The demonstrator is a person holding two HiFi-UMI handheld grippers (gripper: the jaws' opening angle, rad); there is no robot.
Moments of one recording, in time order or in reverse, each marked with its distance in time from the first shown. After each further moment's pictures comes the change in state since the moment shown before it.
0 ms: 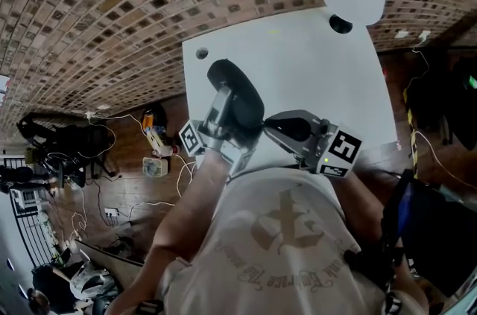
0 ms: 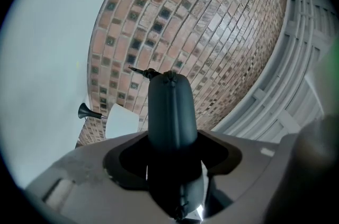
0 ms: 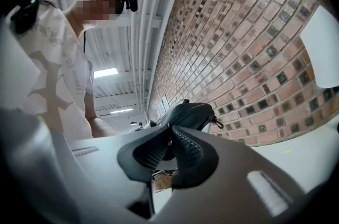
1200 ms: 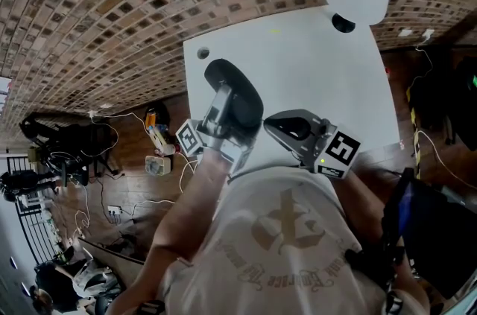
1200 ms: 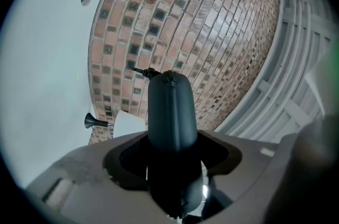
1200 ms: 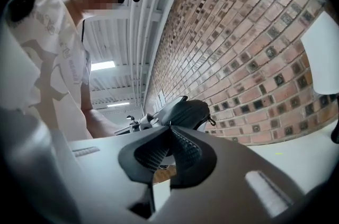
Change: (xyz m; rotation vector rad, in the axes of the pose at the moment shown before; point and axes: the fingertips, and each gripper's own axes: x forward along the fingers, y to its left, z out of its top) left arm 0.002 0.008 0.011 0.083 -0.003 0.073; right arm 0.001 -0.014 -0.008 -0.038 0.061 -0.046
